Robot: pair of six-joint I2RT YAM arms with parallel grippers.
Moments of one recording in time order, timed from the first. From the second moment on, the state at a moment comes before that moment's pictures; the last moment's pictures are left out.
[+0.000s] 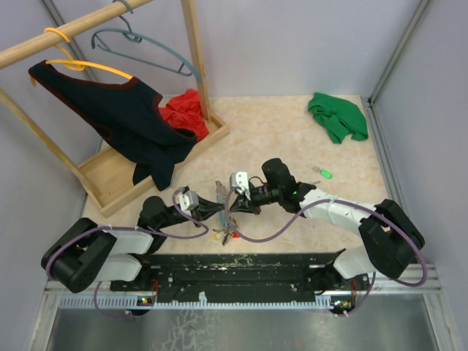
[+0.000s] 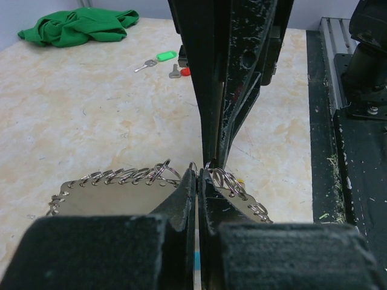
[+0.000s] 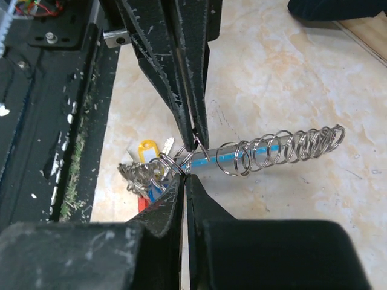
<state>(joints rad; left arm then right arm) -0.58 1.30 0.12 1.27 0.70 0.01 0.73 1.40 0.73 0.10 -0.83 -0.44</state>
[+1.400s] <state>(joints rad) -0.58 1.30 0.12 1.28 0.69 0.02 0.73 1.38 0.67 0.27 -0.67 -0.42</state>
